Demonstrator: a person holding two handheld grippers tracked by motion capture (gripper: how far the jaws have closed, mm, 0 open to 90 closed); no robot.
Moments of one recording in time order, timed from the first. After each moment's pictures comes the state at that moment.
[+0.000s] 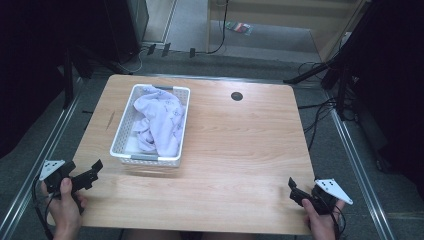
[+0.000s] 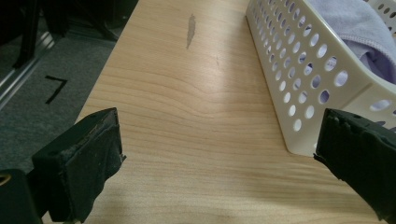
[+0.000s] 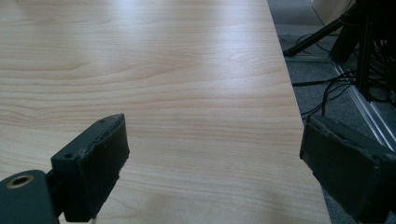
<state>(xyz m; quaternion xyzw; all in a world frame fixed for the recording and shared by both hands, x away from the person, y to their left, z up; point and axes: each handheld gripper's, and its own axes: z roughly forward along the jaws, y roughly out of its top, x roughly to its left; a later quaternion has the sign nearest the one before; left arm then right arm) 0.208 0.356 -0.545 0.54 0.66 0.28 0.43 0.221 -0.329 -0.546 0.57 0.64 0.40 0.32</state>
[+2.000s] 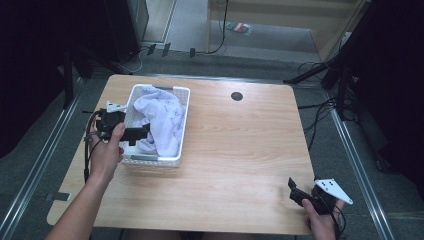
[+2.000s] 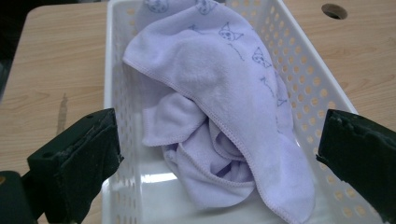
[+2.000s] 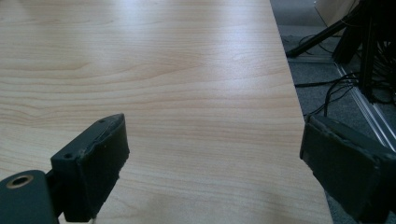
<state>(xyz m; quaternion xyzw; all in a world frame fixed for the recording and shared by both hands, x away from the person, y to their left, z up) 0.324 0.231 -0.427 0.69 0.59 0.24 0.34 0.221 -0.329 -0.546 0.57 0.64 0.40 0.32</state>
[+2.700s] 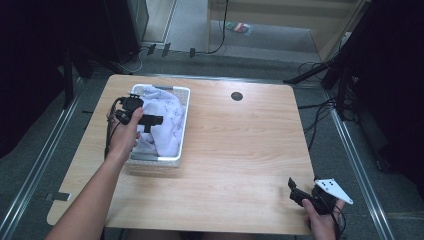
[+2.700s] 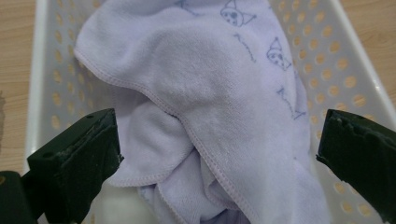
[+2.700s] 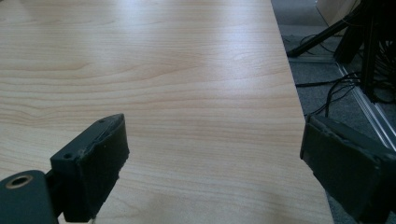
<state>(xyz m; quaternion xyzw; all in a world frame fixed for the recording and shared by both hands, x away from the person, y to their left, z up) 0.396 0.212 -0.454 0.71 0.62 0.17 0.28 0.221 -0.330 -0.546 0.57 0.64 0.40 0.32</state>
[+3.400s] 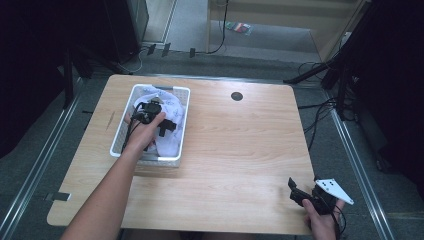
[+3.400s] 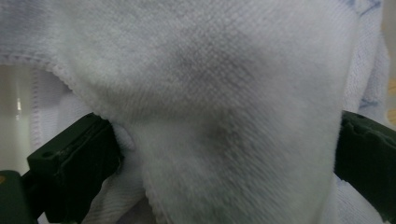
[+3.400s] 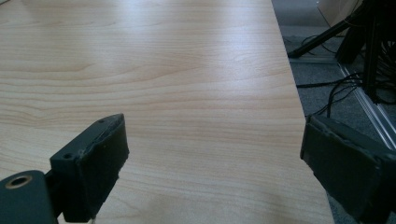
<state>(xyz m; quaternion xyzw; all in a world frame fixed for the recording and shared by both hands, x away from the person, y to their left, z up) 0.439 0.177 -0.511 0.73 0.64 0.12 0.18 0.221 -0.330 -0.546 0.57 0.64 0.40 0.31</state>
